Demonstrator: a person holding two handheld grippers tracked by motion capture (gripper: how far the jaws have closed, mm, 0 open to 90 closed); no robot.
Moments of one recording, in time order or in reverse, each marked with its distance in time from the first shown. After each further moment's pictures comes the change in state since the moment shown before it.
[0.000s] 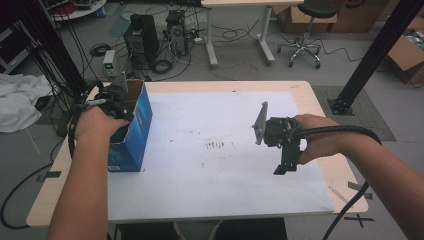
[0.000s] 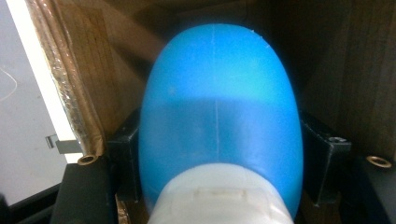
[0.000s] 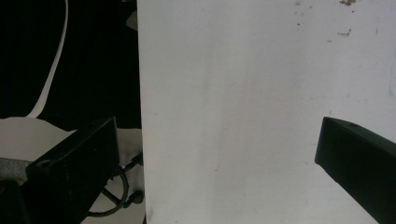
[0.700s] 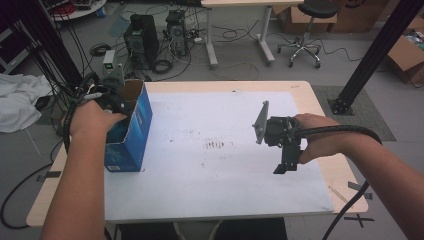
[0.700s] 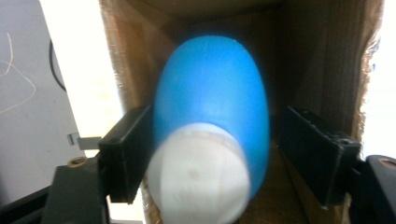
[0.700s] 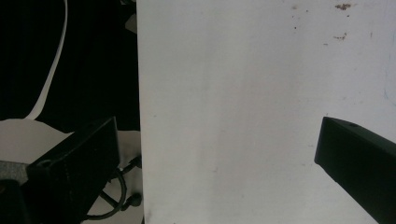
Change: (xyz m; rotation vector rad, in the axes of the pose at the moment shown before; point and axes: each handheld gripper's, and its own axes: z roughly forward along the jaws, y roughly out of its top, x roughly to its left) left arm 0.002 -0.005 -0.028 -0.044 0.040 -0.008; right arm 0.001 -0.001 -0.002 -0.009 -0.006 0.000
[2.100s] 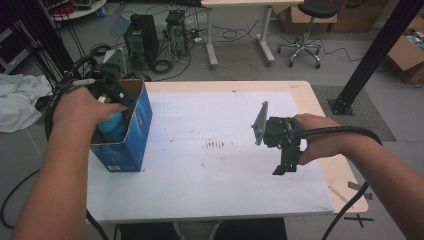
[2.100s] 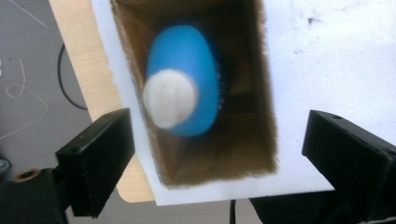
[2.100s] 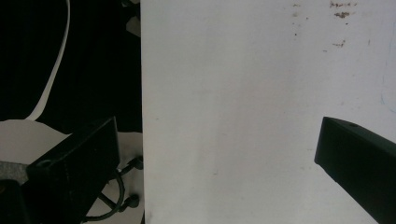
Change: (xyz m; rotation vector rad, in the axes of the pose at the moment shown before) left arm -0.016 -0.021 -0.065 -0.035 -0.013 0.123; right arm 0.004 0.004 -0.003 -0.009 -0.009 -0.019
